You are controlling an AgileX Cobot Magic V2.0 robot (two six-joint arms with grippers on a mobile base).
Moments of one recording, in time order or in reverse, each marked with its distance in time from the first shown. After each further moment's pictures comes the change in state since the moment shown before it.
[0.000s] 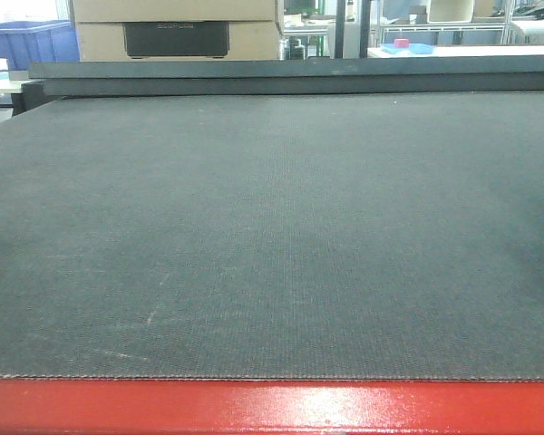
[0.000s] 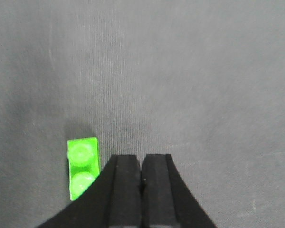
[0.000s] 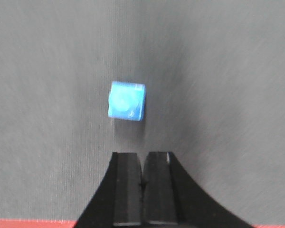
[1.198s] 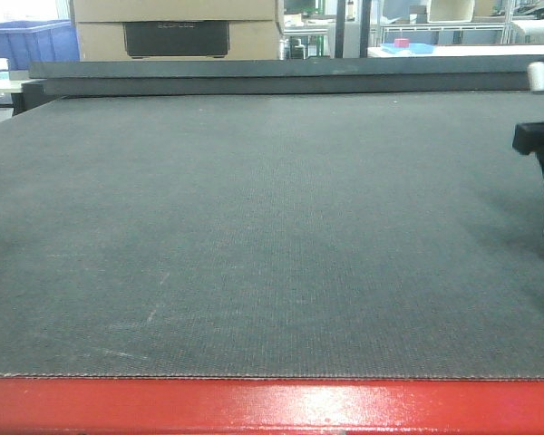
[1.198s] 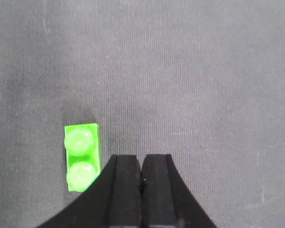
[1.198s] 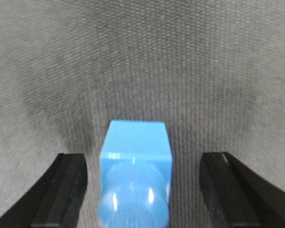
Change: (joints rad) left arm 0.000 0.051 0.000 0.002 0.031 -0.011; right arm 0.094 0.458 -0.123 -0.063 -0.020 0.161
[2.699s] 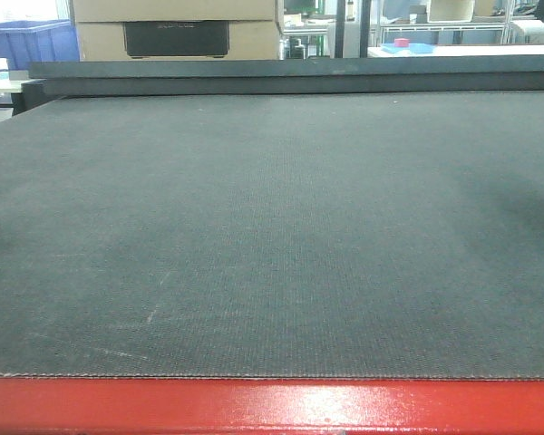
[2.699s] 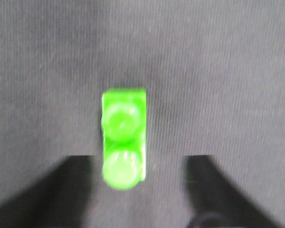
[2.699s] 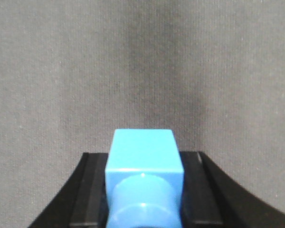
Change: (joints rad) left arm 0.009 0.198 0.006 0.139 0.044 -0.105; right arm 0.022 -0.251 -0.033 0.000 0.004 -0.038
